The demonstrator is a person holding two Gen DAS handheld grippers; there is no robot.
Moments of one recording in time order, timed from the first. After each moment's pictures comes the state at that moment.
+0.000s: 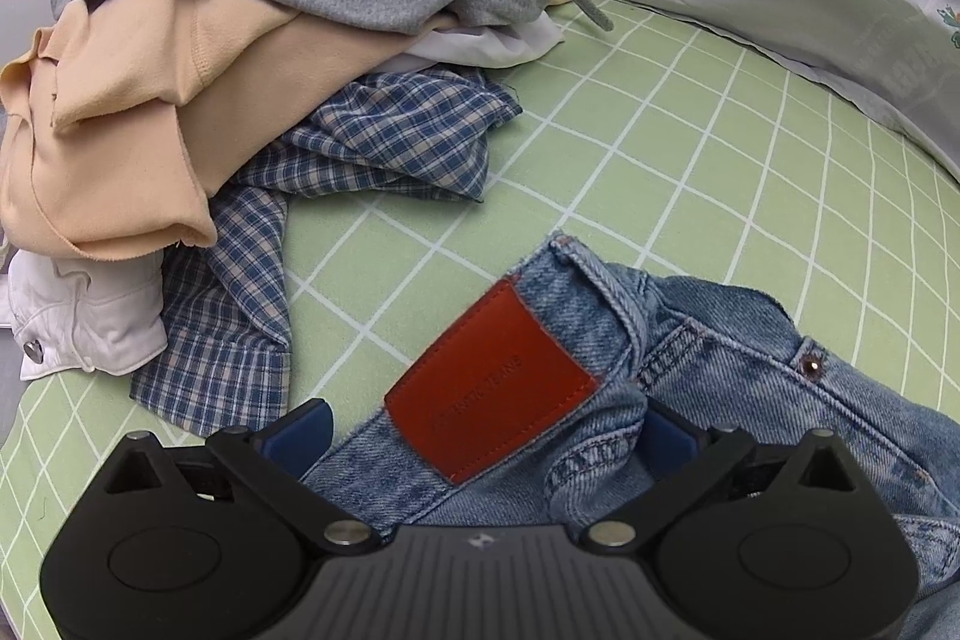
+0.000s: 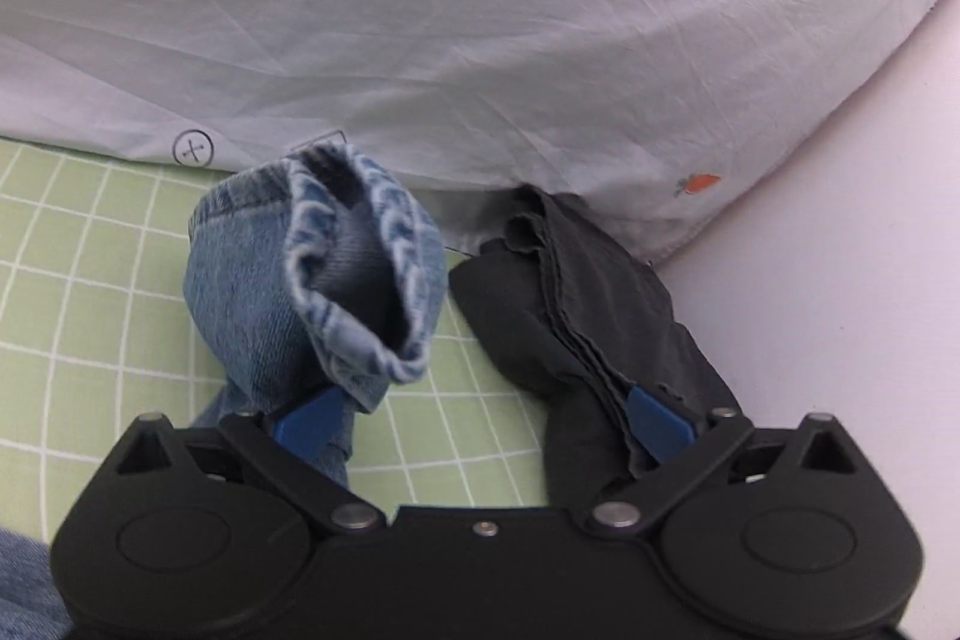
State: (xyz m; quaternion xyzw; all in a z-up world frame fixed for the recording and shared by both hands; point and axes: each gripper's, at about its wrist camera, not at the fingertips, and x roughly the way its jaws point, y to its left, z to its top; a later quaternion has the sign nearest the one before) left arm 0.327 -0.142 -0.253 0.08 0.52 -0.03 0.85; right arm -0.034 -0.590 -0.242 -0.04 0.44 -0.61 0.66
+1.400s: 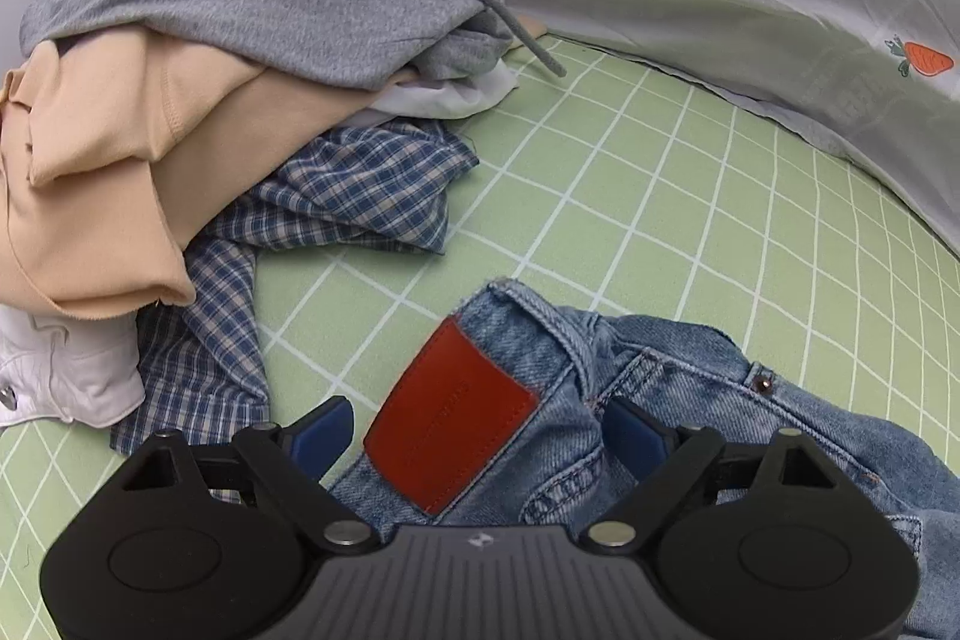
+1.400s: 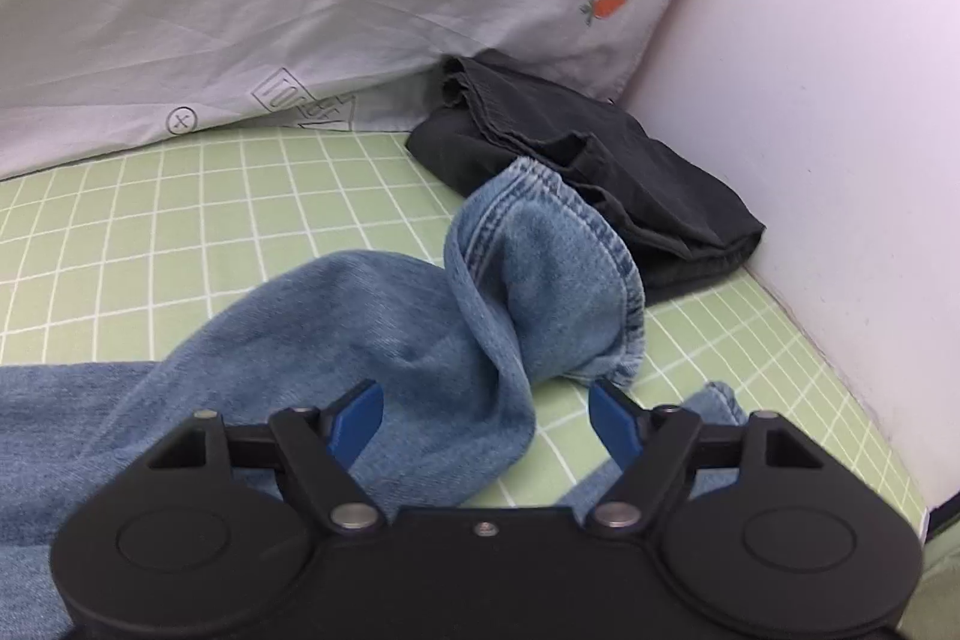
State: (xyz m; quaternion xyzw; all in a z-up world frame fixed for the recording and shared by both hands) left arm 0.335 -0.141 -0.233 0.06 0.50 -0.10 0.86; right arm -0.128 -0.518 -0.246 0.12 0.36 -0.61 0.69
